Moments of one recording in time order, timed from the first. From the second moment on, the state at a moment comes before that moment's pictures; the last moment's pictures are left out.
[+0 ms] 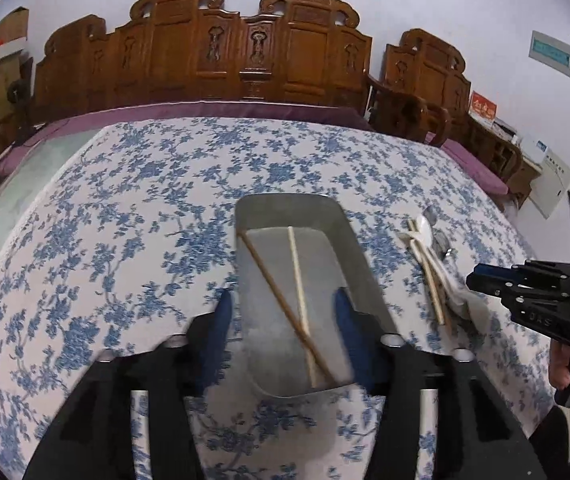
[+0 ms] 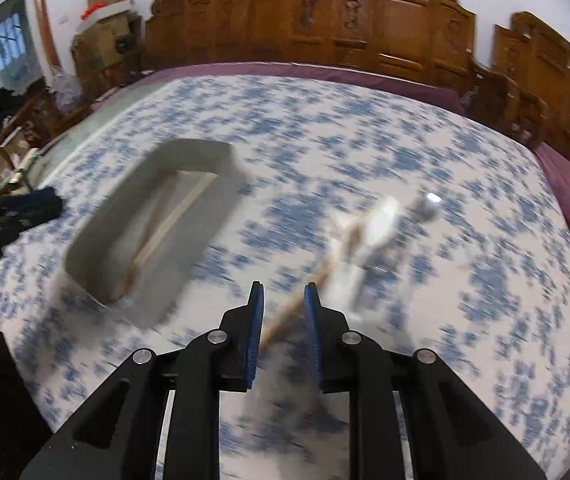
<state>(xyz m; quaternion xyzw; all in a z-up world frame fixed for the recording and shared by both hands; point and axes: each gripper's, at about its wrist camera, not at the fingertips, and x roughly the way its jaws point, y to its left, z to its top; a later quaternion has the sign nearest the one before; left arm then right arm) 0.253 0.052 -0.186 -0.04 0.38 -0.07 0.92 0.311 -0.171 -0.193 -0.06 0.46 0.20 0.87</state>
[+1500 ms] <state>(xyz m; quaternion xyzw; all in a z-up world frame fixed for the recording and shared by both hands) 0.225 -0.040 -0.200 0.03 0.40 -0.13 0.91 0.348 -0.176 -0.258 -0.14 0.56 0.19 0.79</state>
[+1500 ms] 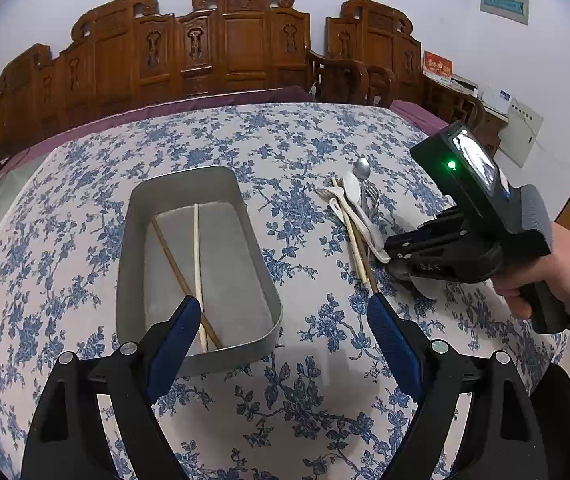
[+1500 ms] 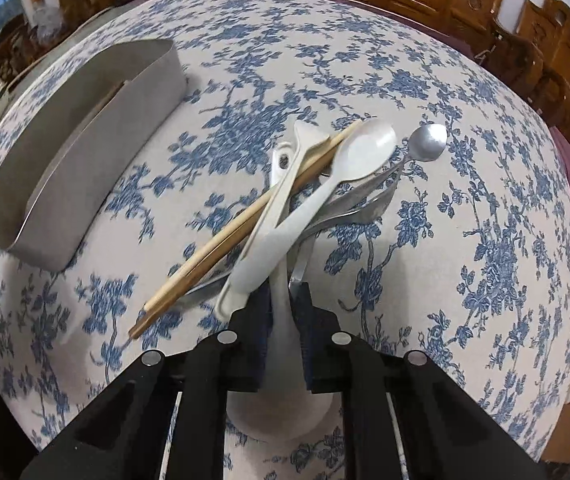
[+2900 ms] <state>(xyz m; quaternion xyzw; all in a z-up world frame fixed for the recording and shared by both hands) 0.228 -0.036 -0.205 0.04 0.40 -0.11 0.91 0.306 -0.171 -0.131 -0.08 0.45 0.26 0.85</state>
